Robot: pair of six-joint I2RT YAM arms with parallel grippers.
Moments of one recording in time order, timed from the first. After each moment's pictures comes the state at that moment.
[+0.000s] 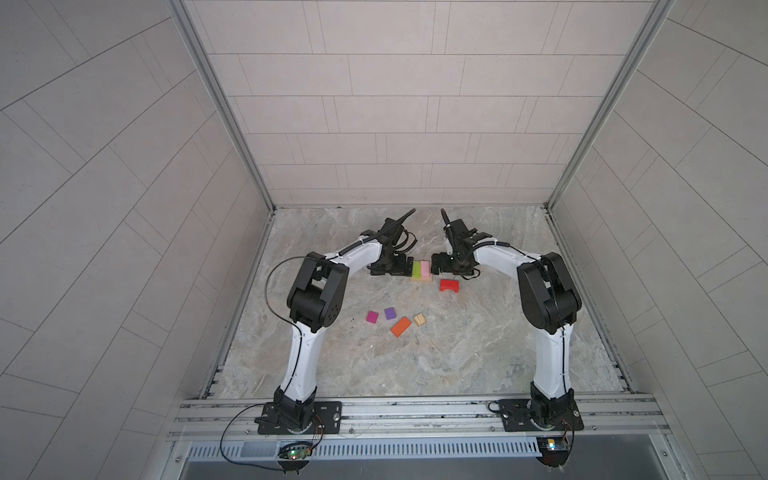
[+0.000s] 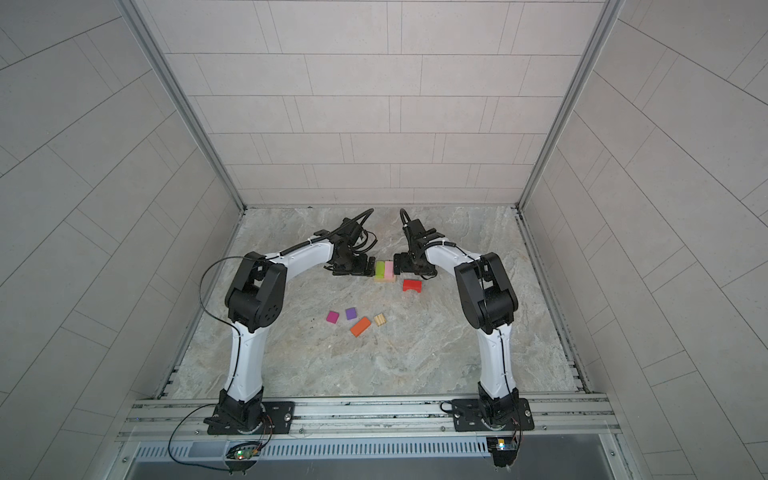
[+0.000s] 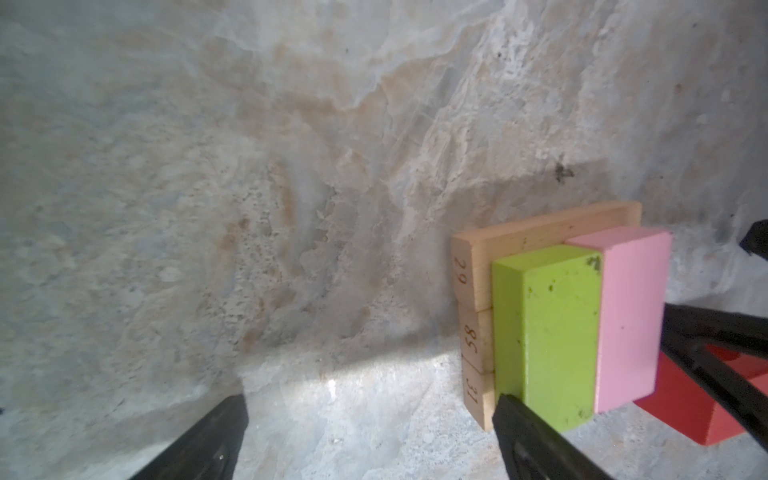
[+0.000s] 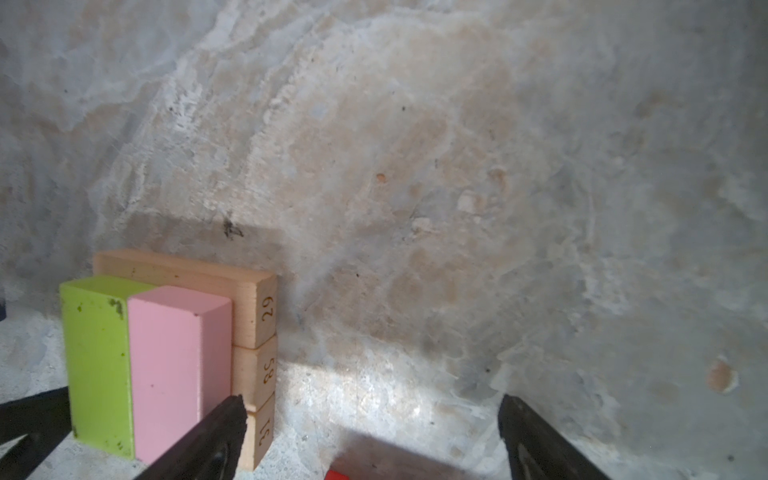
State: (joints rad) left arm -0.47 2.16 1.62 -0.70 0.16 -0.34; right arm 0.35 2.05 1.48 -0.61 -0.08 0.38
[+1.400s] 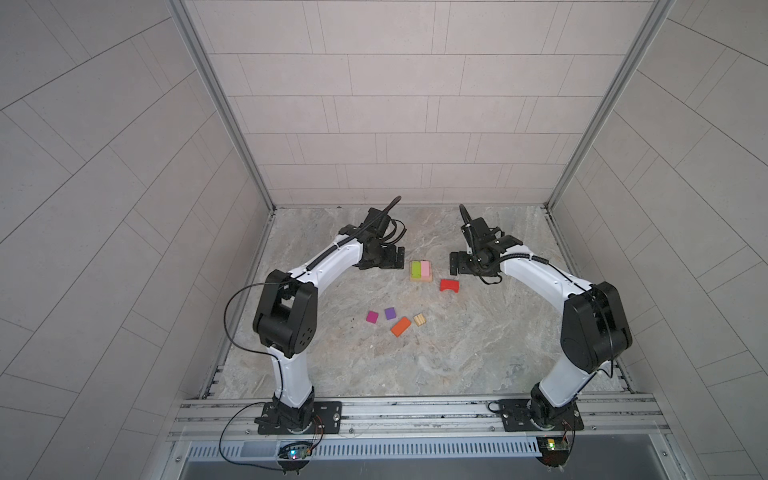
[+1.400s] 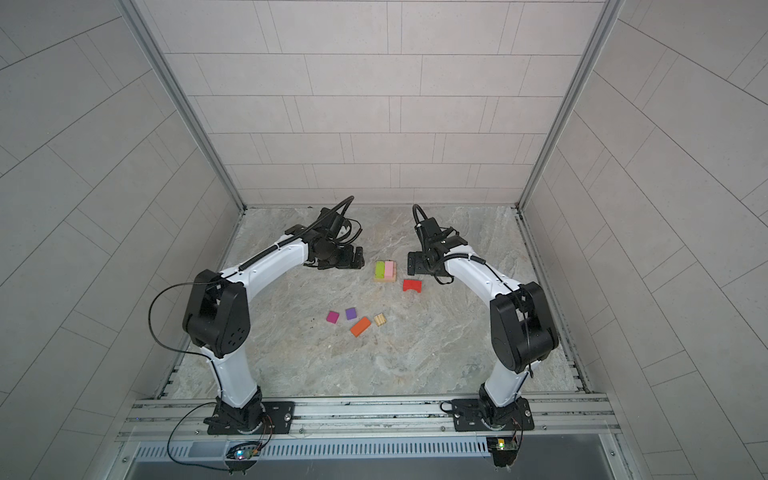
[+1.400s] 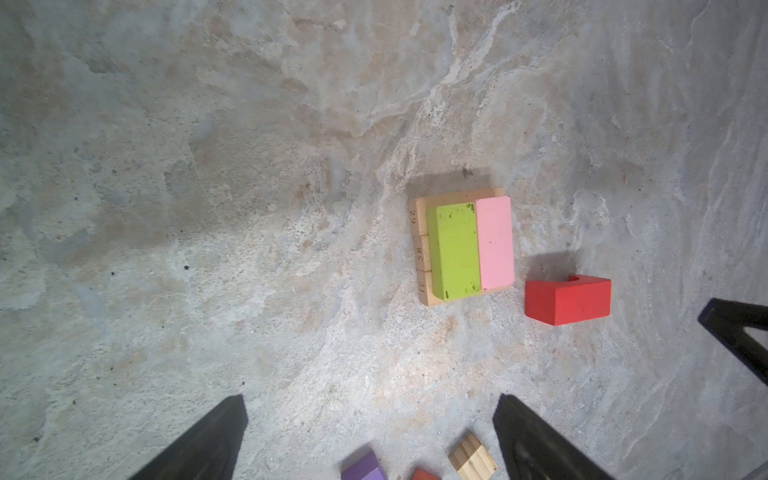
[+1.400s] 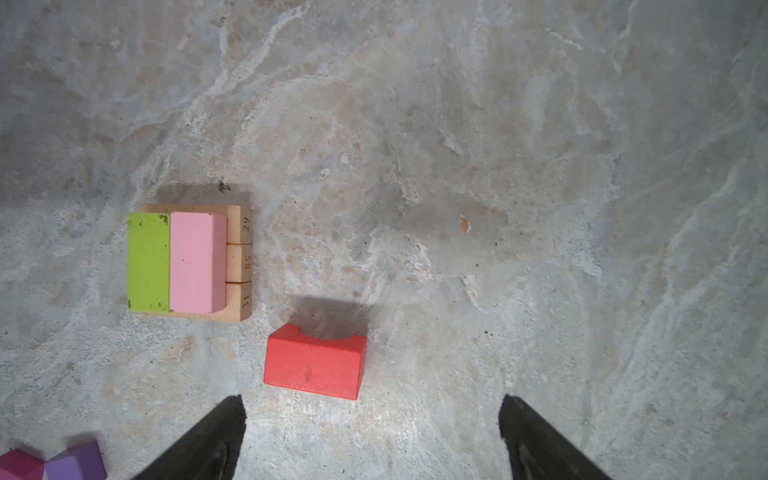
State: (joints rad) left arm -0.45 1.84 1.49 -0.75 0.17 -0.36; right arm 0.36 1.68 1.29 -0.72 0.10 0.42
